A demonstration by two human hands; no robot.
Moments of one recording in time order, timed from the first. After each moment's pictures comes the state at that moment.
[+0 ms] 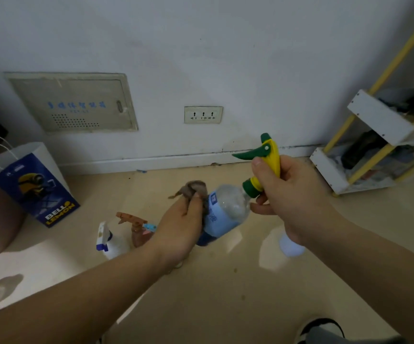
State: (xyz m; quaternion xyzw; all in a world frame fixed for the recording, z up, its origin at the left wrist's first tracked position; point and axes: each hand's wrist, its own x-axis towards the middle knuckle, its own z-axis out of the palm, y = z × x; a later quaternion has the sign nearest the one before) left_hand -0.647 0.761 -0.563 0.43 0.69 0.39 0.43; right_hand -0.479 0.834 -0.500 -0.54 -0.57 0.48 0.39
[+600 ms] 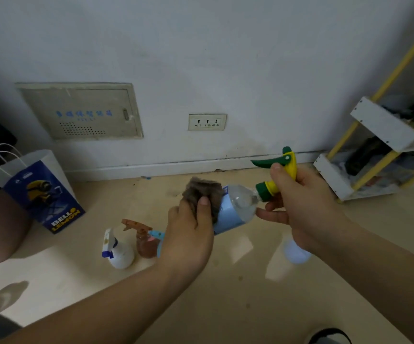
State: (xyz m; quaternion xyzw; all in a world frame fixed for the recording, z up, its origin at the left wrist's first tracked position) left_hand -0.638 0.759 -0.575 0.42 0.74 0.43 0.31; right_hand -0.477 0.843 -0.502 -0.57 -0.46 0.54 0.41
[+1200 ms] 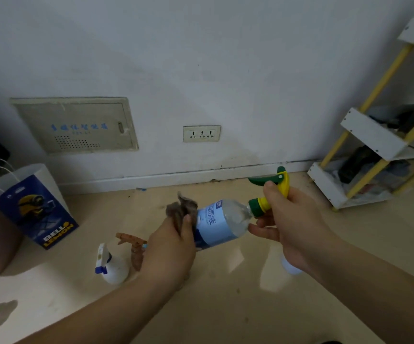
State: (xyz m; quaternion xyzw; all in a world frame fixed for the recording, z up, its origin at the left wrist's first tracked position) left_hand -0.652 0.754 -0.563 0.38 0.77 0.39 0.32; right_hand -0.476 0.843 -0.510 -0.59 -0.41 0.57 0.40
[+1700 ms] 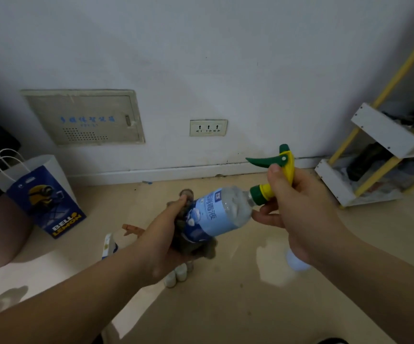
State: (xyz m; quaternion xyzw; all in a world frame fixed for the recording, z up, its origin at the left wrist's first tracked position) left_hand -0.671 0.763 -0.560 0.11 0.54 0.50 0.67; right_hand -0.483 0.831 -0.492 -0.54 -0.48 0.54 0.43
